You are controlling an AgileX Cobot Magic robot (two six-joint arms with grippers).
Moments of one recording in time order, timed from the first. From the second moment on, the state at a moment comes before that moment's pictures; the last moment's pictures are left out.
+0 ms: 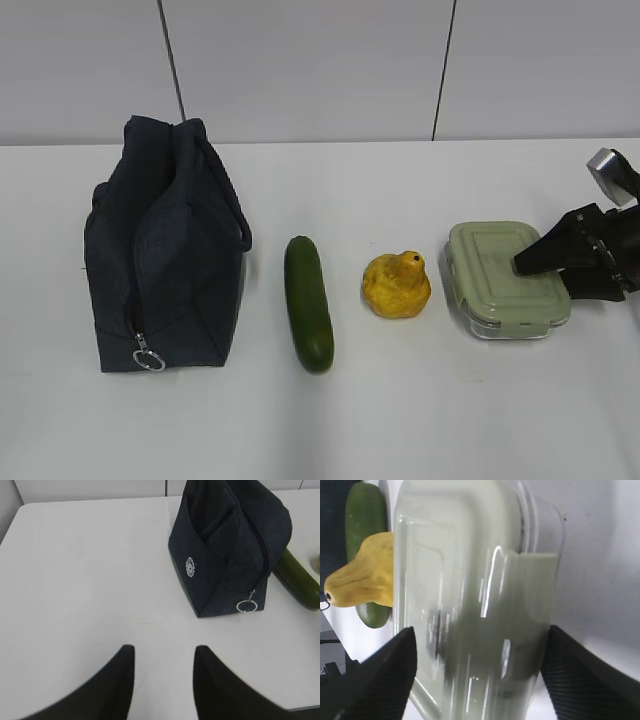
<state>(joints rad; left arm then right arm) -0.04 -0.01 -0.53 -0.02 1.12 -0.02 -0.37 2.12 -1.23 1.03 1.17 -1.06</state>
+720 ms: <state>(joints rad) -0.04 -0.01 -0.53 -0.02 1.12 -0.02 -0.37 2.12 -1.23 1.04 1.17 -1.07</state>
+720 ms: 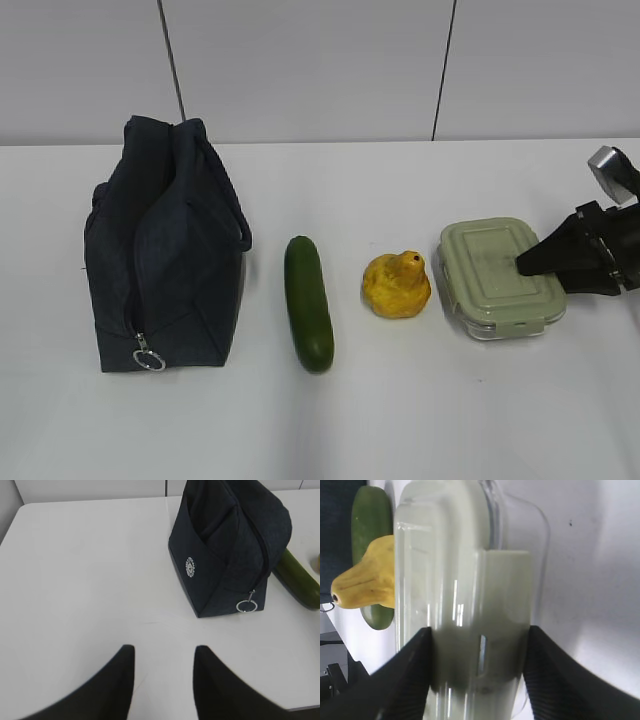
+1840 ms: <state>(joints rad) -0.04 -0.01 -0.53 -0.02 1.12 -0.02 -0.37 2.12 -1.23 1.04 1.17 -1.07</state>
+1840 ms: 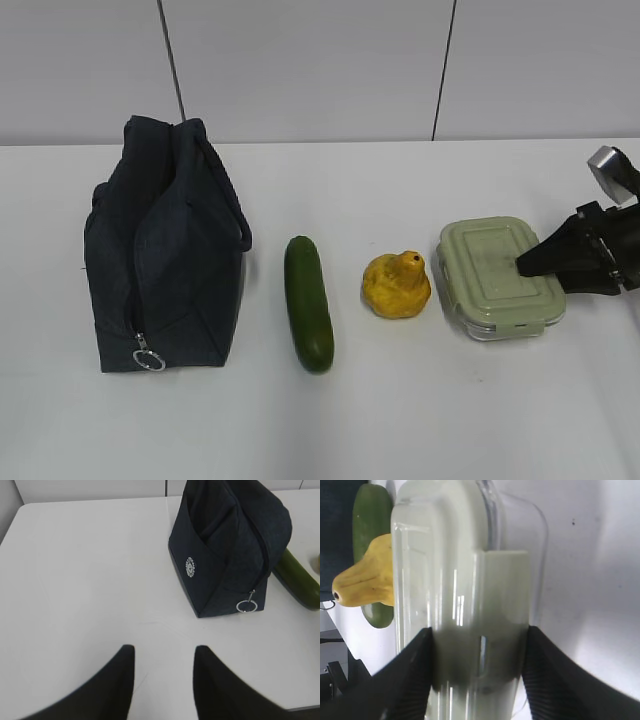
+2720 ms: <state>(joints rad) -0.04 0.33 -0.59 -0.22 0.80 -0.02 -0.37 2.12 -1.23 1.04 1.17 -1.07</state>
